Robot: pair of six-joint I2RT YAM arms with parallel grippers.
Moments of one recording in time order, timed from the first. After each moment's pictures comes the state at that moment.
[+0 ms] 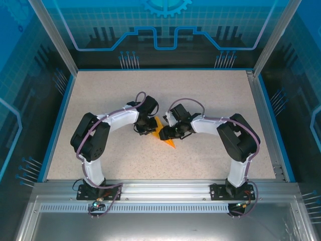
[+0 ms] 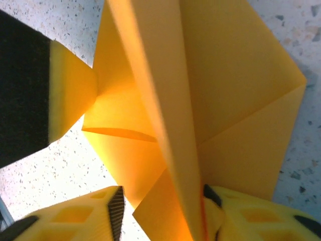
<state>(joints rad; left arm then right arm) -0.52 1.85 1.24 -0.72 0.15 -0.89 0.64 1.86 1.05 -0.29 -0.44 0.38</state>
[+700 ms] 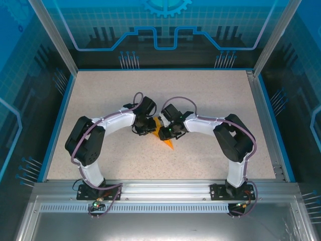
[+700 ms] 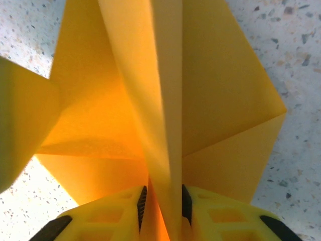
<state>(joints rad) -0.52 1.77 1.16 -0.66 0.15 -0.89 0.72 1.89 1.17 -0.44 -0.22 0.34</state>
